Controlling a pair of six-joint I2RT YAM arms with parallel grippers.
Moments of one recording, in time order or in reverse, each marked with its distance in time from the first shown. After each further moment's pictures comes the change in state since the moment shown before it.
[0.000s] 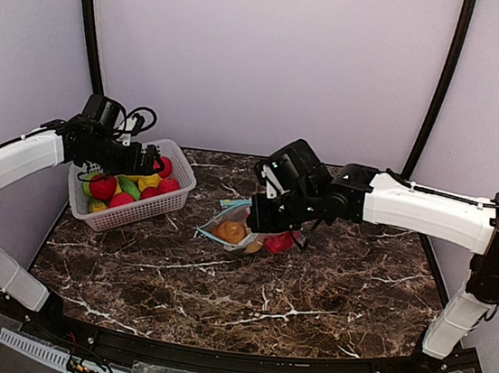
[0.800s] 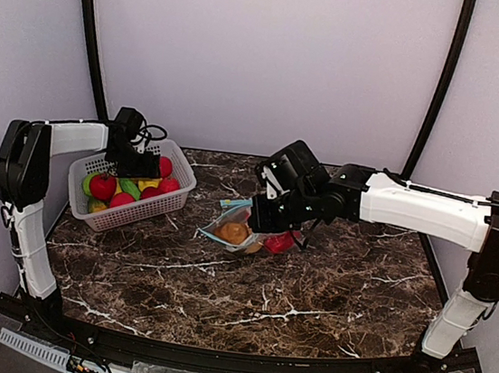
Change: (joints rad) left arm 0.123 0.539 0.280 0.029 -0.144 0.068; right arm -0.018 0.019 0.000 0.000 -0.006 -0.012
